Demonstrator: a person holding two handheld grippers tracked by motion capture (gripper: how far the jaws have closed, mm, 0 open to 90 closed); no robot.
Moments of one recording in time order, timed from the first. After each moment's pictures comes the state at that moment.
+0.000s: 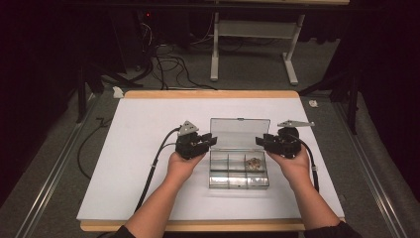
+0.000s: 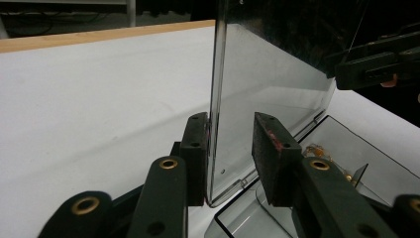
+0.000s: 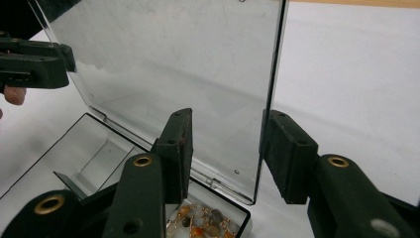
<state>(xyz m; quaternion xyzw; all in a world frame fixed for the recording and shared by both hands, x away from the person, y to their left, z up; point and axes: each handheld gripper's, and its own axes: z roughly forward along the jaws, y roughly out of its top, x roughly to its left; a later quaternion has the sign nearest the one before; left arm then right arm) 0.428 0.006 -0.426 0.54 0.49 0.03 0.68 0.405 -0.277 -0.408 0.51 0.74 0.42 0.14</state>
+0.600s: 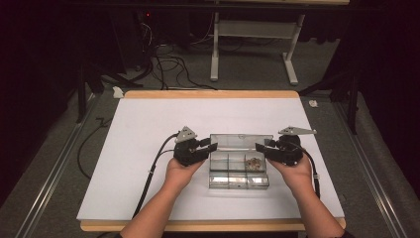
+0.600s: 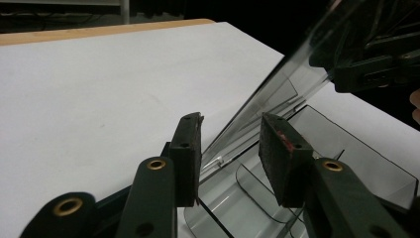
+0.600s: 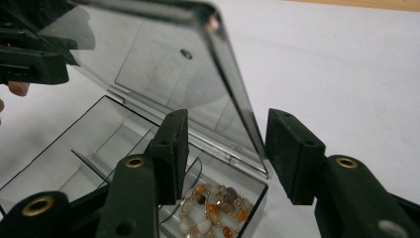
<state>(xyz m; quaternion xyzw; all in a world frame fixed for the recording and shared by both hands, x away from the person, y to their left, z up) 0.406 0.012 -0.426 0.54 0.49 0.02 0.69 0.381 -0.275 -0.408 0.49 0.74 0.43 0.15</state>
